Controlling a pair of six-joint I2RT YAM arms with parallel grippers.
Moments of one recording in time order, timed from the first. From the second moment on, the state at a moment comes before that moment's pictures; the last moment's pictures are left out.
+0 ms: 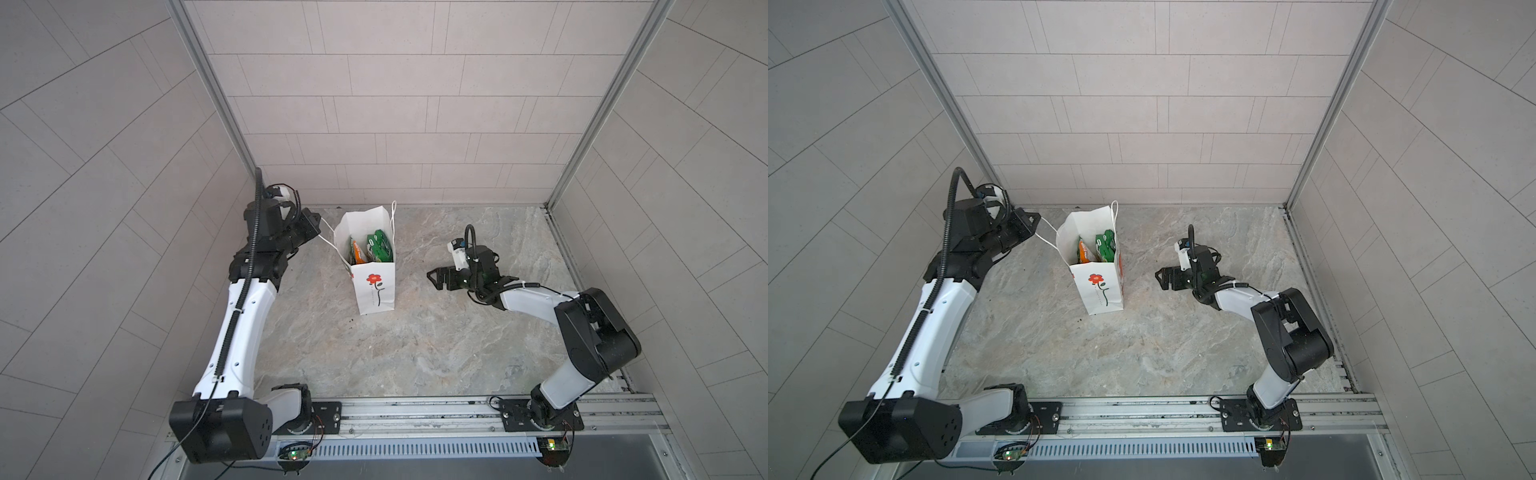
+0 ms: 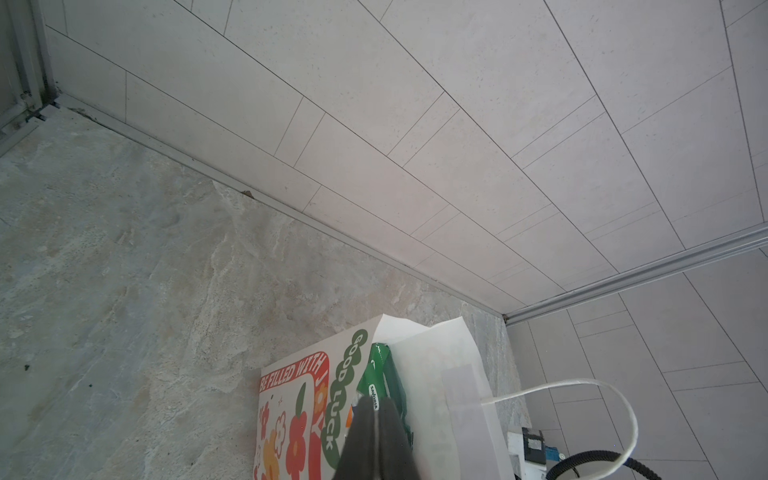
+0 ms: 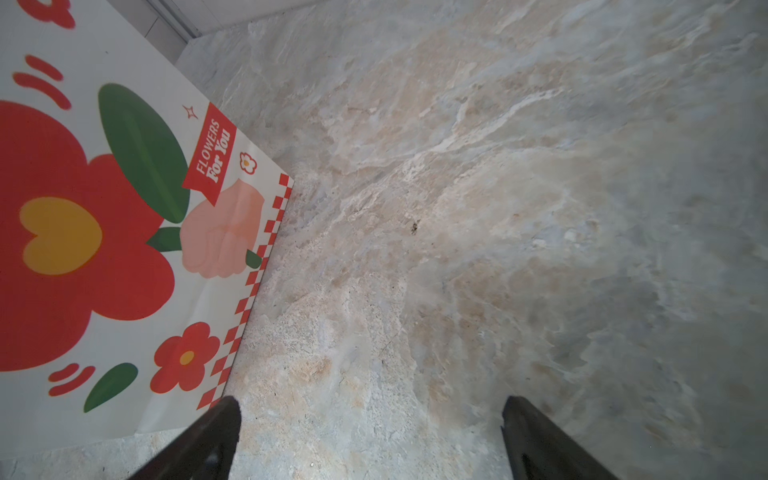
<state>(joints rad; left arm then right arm) 0.05 1.22 1.25 -0.41 0.35 -0.58 0.39 1.64 0.82 0.18 -0.26 0.34</state>
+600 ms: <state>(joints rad) -0.10 1.47 1.46 -0.36 0.54 -0.56 0.52 1.85 0.91 0.36 -0.31 0.46</state>
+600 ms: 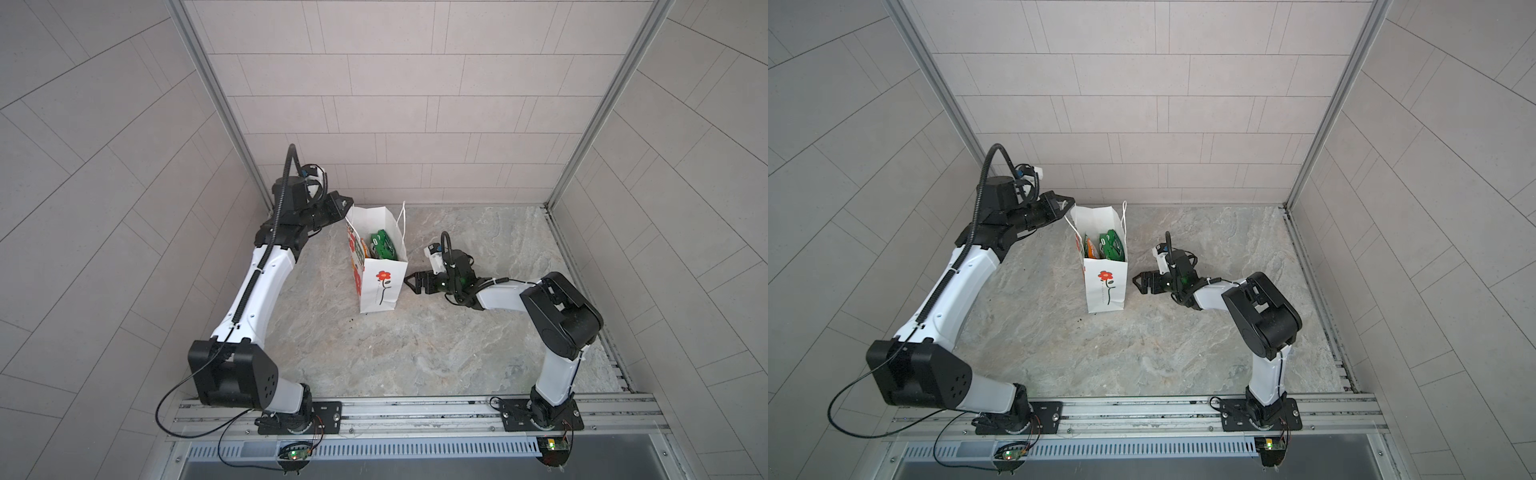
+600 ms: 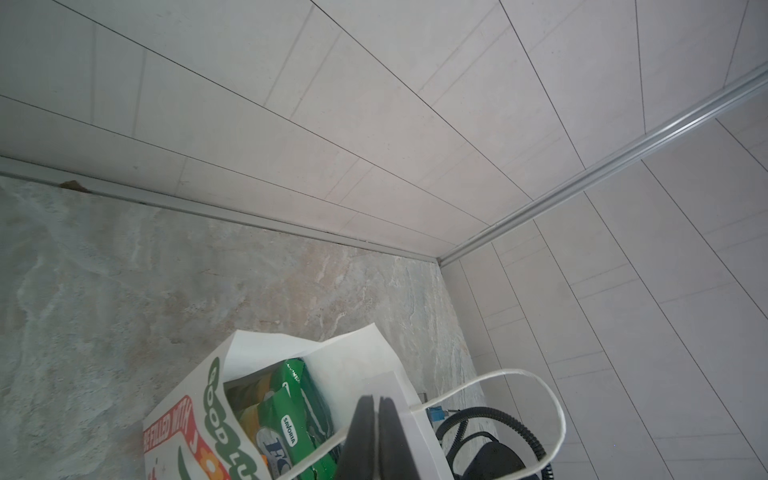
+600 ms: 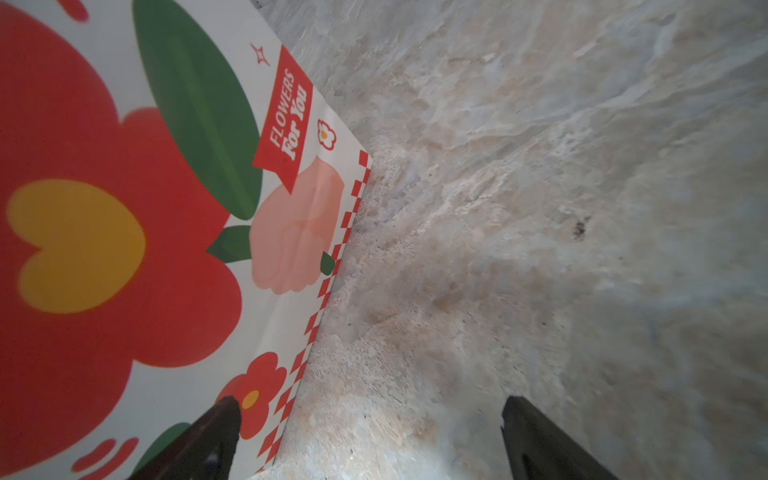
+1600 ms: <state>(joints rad) -0.38 1.55 1.62 -0.56 0.43 -0.40 0.66 2.14 1.23 0.44 -0.25 0.58</state>
